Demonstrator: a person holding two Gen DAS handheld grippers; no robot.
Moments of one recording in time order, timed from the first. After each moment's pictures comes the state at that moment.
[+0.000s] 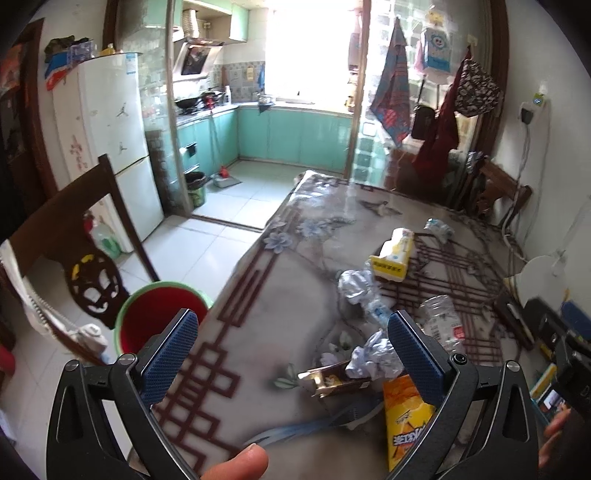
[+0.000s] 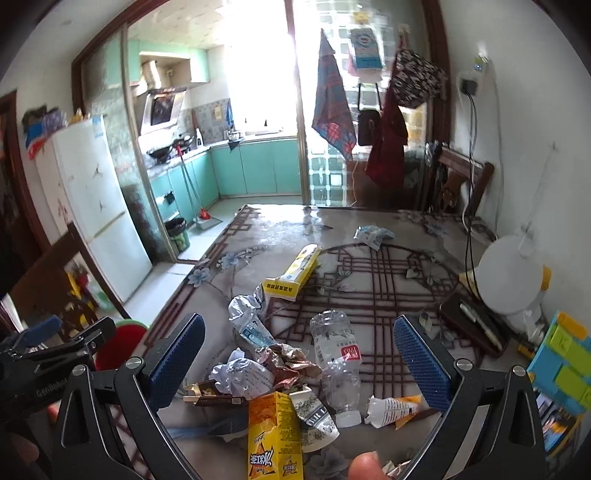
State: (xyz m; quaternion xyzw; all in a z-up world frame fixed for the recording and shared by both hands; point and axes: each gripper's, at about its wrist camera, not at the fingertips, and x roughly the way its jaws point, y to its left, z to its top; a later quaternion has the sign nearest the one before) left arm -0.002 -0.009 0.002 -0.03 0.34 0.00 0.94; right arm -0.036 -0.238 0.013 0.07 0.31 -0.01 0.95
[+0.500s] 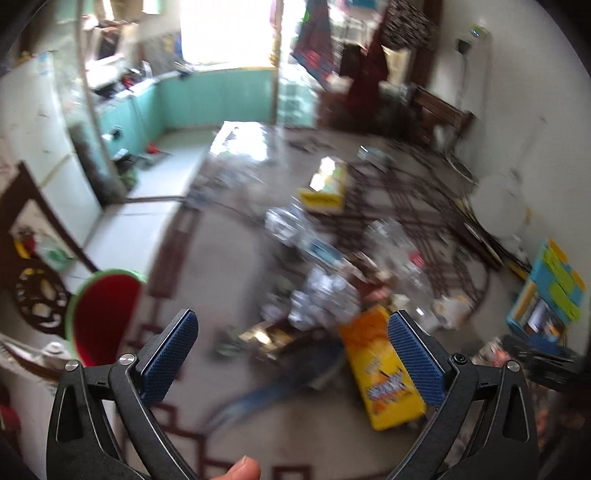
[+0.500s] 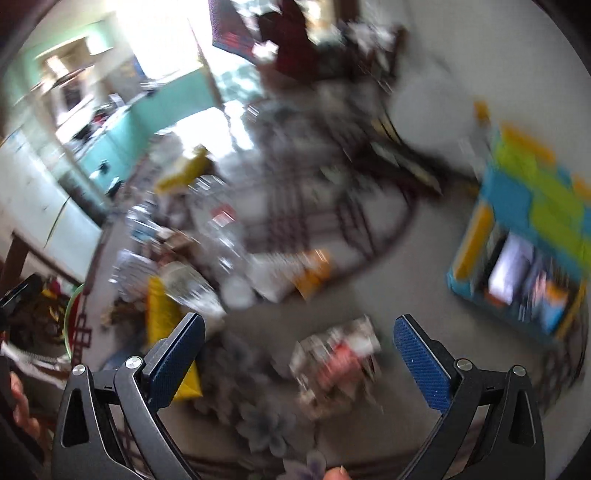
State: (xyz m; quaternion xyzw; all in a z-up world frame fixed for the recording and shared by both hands) left arm 0.008 -0.057 -0.043 0.03 0.43 -0.15 0.89; right arm -0.090 -0.346 -0.108 0.20 0.49 -0.12 0.84
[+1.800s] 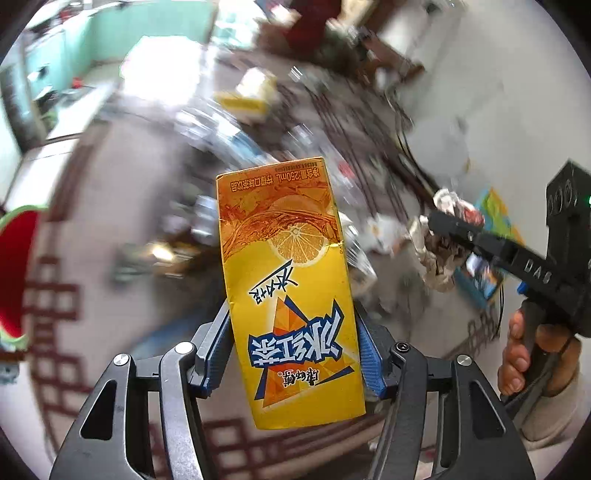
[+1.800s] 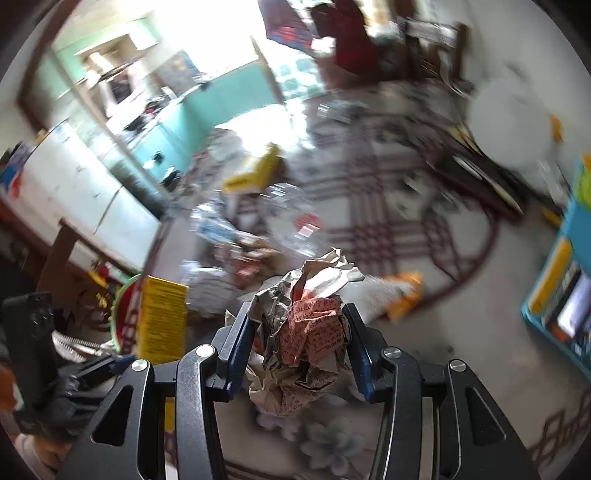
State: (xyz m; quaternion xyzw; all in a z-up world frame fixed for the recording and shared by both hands) left arm -0.011 -0.044 -0.074 -0.05 0.54 -0.26 0.80; right arm -0.039 -0.293 -0.069 0.17 0.45 0.03 0.88
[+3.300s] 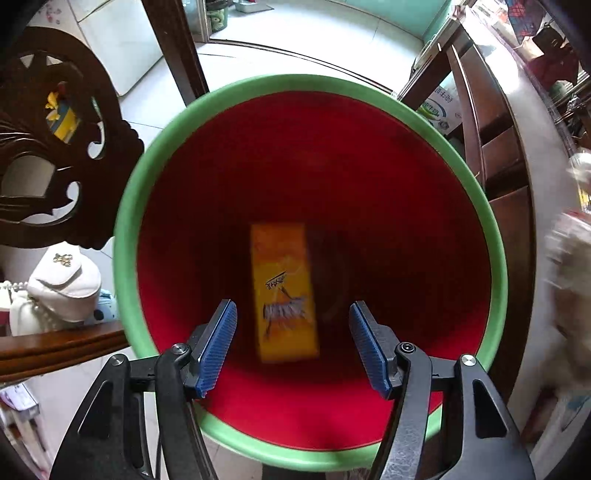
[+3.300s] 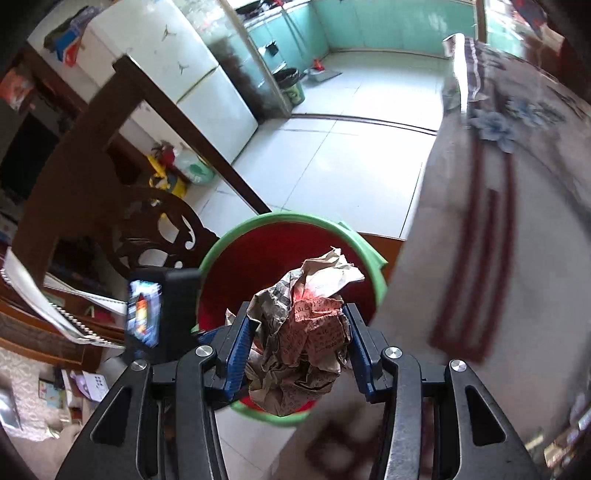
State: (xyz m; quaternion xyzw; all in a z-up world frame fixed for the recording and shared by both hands) left arm 0.148 0.244 -0.274 -0.09 0.64 0.01 0.76; right arm 0.193 0.154 -0.204 0.06 0.57 0.21 0.79
